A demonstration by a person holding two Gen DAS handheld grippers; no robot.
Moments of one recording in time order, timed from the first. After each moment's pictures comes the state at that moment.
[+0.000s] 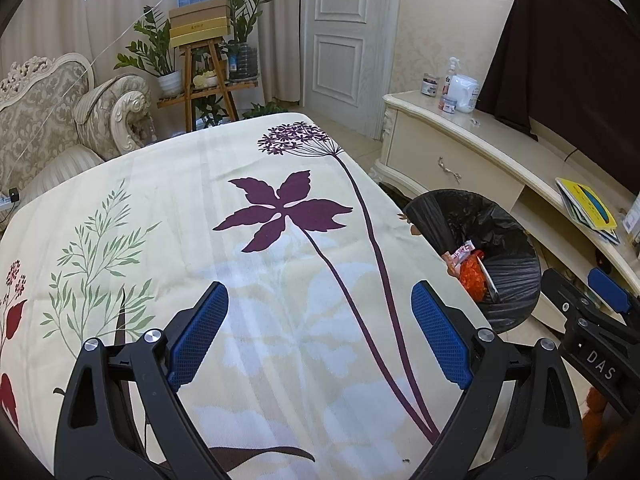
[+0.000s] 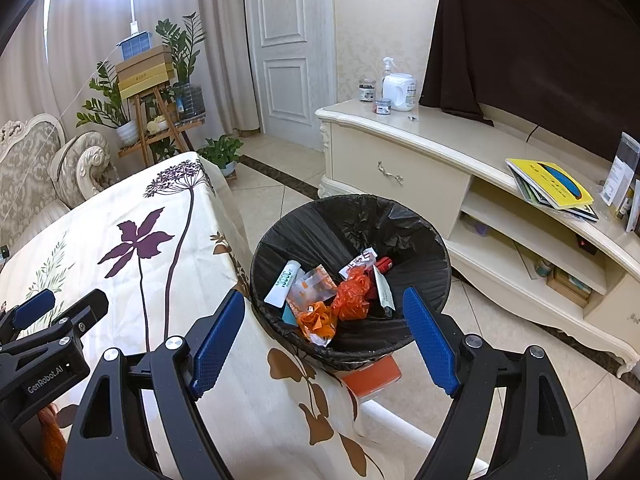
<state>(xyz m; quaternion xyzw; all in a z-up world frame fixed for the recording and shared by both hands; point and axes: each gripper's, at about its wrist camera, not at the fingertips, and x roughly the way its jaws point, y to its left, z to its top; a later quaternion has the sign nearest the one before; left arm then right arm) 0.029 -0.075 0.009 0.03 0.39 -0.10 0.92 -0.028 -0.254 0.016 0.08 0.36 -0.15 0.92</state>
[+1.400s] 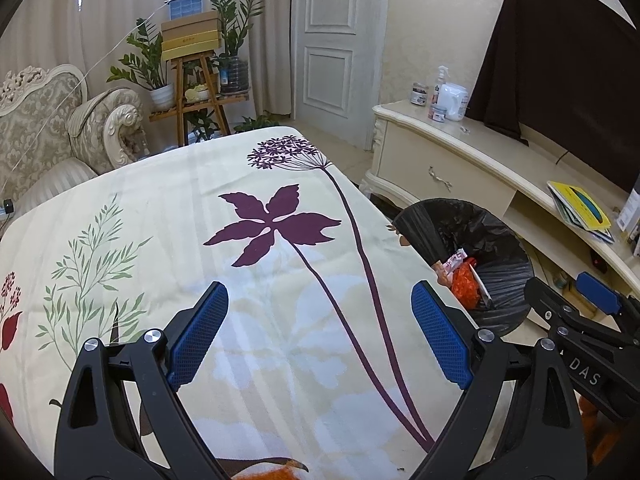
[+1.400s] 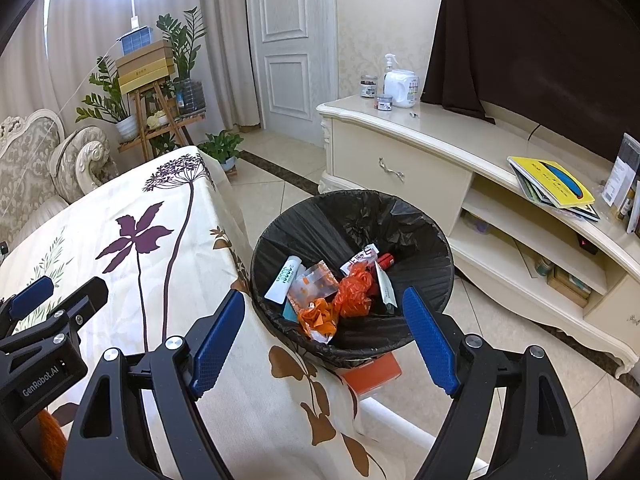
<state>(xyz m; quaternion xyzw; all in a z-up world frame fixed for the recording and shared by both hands) 0.027 -0.080 0.009 0.03 0.36 -0.12 0.92 -0.022 -0.251 0.008 0.08 0.37 -0.15 0.91</state>
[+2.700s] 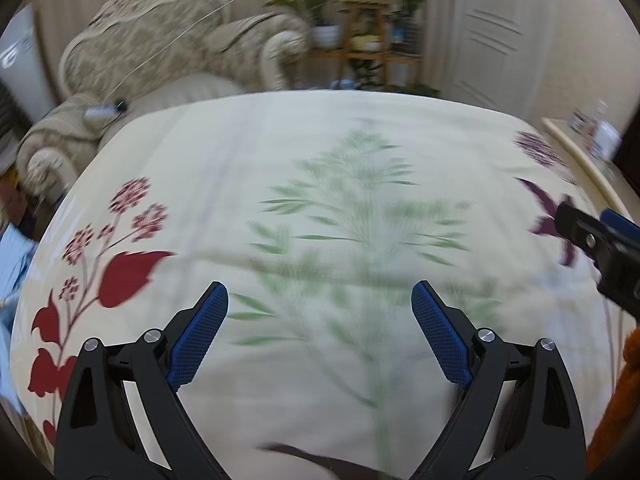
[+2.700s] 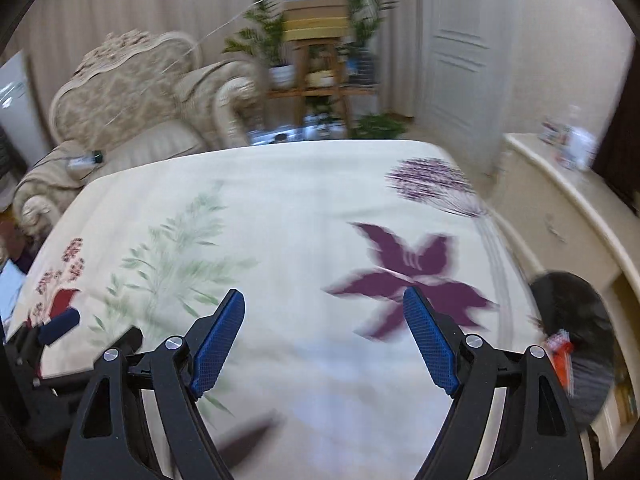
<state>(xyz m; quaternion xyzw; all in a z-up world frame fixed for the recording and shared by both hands) 0.060 0.169 -0.021 -0.04 0.43 0.12 0.89 0.128 0.003 0.009 -0.01 0.41 0.12 0.91</state>
